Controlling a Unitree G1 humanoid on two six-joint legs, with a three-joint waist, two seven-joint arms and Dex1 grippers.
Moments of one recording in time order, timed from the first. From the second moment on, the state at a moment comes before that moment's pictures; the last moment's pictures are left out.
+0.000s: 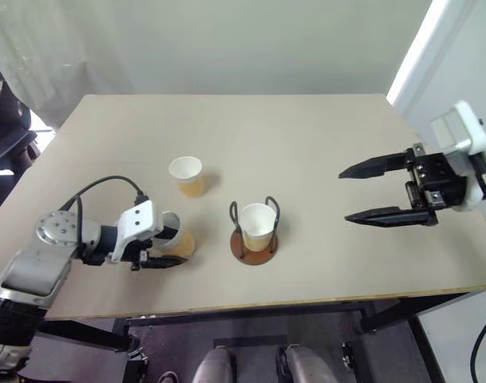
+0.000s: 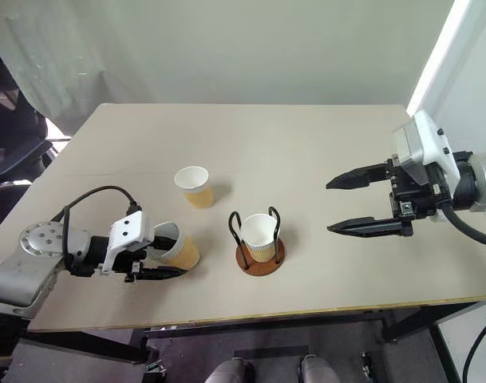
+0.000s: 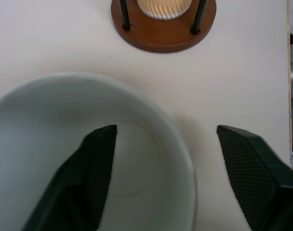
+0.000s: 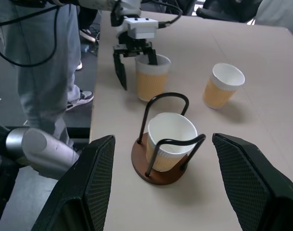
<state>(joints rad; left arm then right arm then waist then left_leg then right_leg) -0.30 1.03 -0.02 -0.03 -0.32 0.30 -1.28 -0.69 -1.05 -0.16 -0.40 0.71 0.77 1.35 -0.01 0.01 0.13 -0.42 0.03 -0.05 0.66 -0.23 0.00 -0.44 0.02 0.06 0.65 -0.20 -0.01</state>
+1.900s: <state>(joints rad) -1.51 0.80 -1.10 0.51 -0.86 -0.05 -1.57 -0.39 -1.21 -0.50 -0.71 0.97 0.91 0.95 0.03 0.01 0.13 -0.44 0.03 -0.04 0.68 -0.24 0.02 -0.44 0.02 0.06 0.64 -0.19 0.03</state>
